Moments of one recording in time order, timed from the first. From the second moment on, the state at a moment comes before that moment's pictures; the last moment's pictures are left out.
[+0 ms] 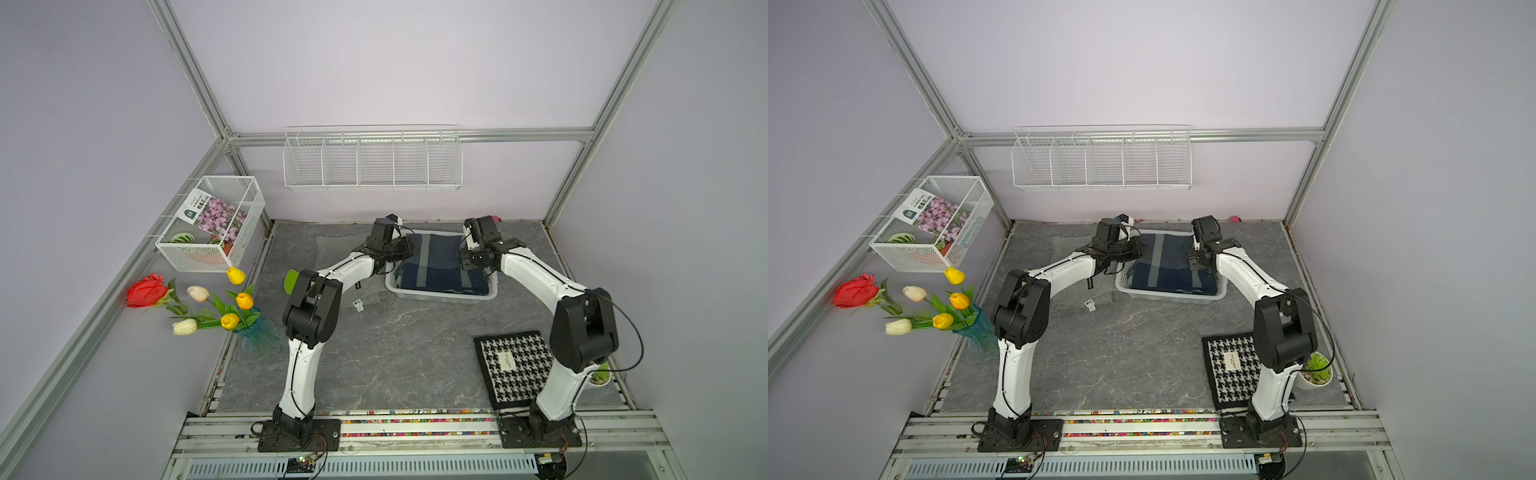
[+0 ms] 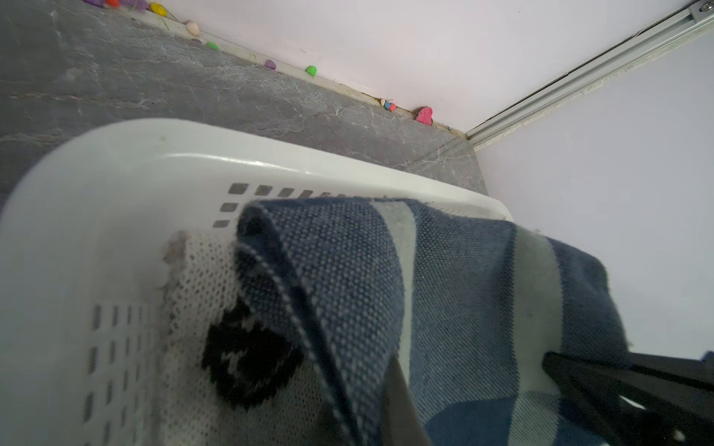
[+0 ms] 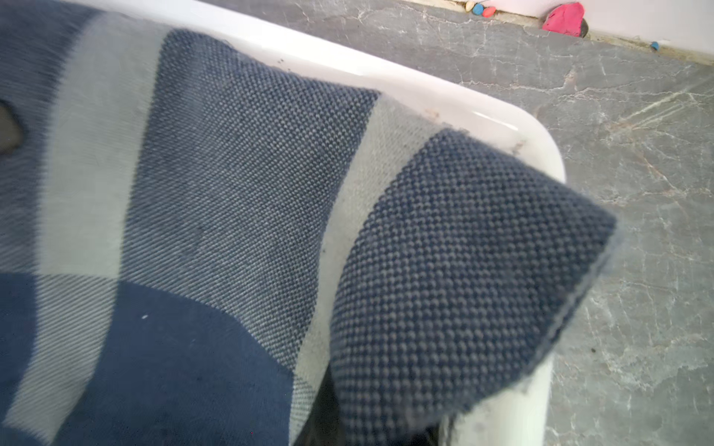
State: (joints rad) left arm -0.51 2.17 1.64 0.00 0.39 -0.62; right arm 0.32 1.86 1.51 -0.61 0.14 0.07
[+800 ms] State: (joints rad) left arm -0.51 2.12 1.65 -0.06 0.30 -0.57; right arm 0.35 1.77 1.50 -0.64 0.34 0.08
